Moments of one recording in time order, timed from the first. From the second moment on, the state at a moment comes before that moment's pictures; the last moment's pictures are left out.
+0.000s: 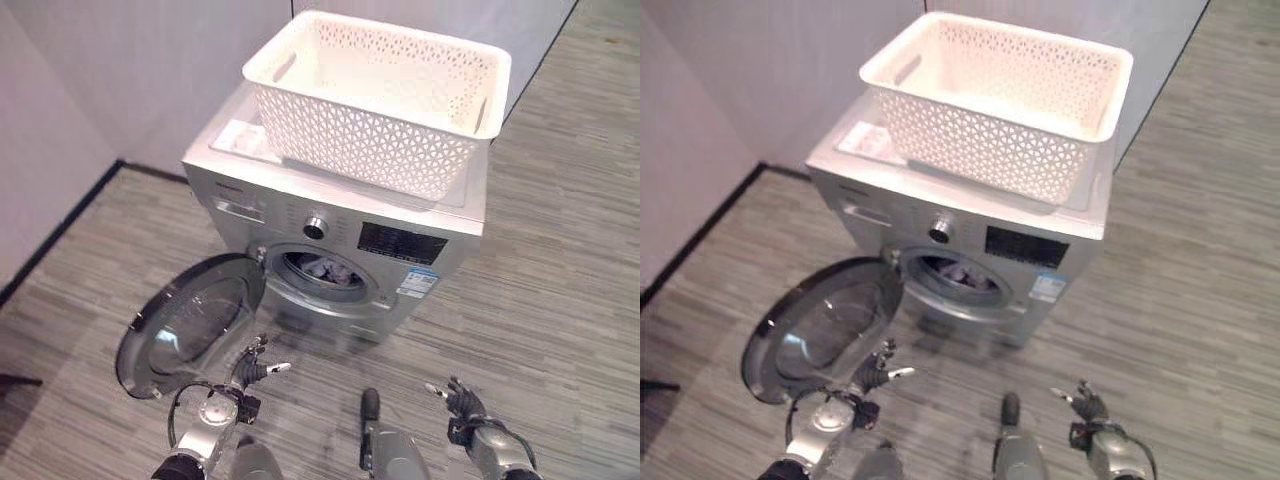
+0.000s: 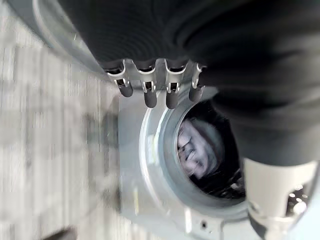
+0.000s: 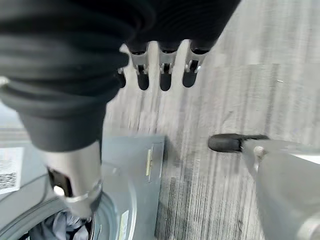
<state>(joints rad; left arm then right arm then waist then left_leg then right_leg) -0.04 0.29 -0.34 0.65 -0.23 -0.13 0.05 -0.03 -0.32 0.16 1.06 0.49 -0.11 -0.01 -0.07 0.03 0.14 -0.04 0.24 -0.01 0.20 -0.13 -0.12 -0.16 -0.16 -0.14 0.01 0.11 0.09</state>
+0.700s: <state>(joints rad) 0.06 0.40 0.04 0.38 -0.42 -0.18 0.07 0.04 -0.27 0.14 1.14 0.39 -0.06 0.03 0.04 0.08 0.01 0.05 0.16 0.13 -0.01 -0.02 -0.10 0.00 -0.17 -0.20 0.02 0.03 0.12</state>
